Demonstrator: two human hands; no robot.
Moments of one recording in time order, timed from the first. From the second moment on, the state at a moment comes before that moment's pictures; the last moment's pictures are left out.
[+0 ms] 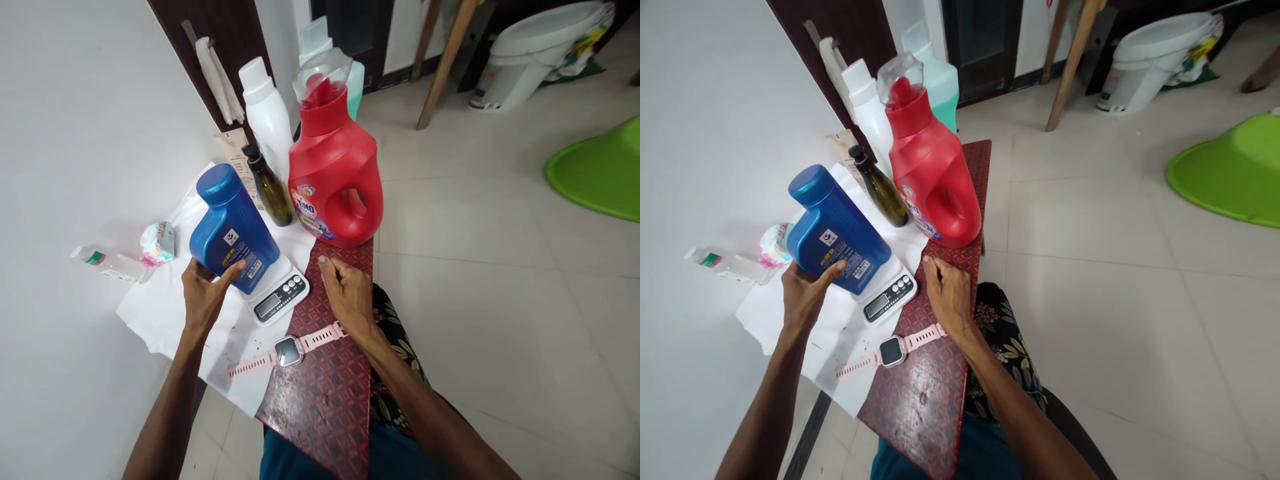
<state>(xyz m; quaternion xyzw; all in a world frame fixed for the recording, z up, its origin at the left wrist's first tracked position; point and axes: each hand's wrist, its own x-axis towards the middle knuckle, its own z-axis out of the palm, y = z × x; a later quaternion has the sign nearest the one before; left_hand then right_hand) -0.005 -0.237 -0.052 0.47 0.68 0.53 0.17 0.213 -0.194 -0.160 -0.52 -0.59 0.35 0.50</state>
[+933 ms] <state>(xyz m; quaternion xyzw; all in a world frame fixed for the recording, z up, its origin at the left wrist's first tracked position) -0.081 -0.291 -0.064 0.31 0.67 0.67 -0.06 0.216 -0.201 -0.167 -0.56 -0.59 0.36 0.45</state>
